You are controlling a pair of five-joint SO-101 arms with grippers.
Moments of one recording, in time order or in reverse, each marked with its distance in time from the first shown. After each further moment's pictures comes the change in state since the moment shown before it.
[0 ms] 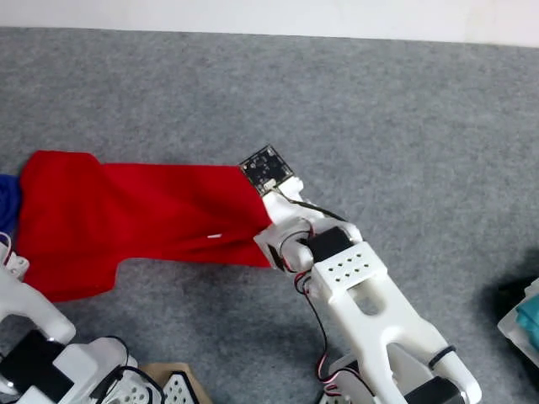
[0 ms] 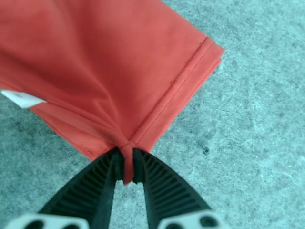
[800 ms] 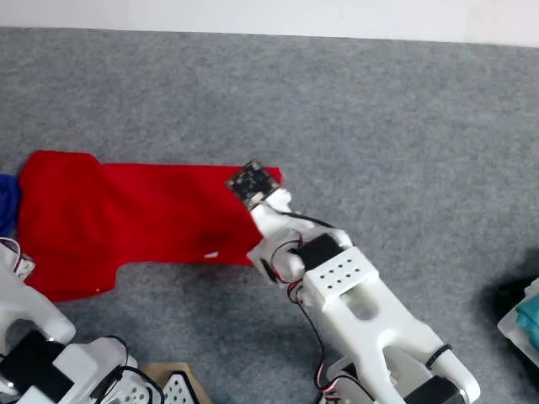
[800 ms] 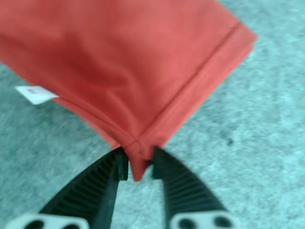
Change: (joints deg) left arm -0.2 0.0 8.1 -13.5 1.9; right arm -4.7 0.0 1.5 3.1 0.0
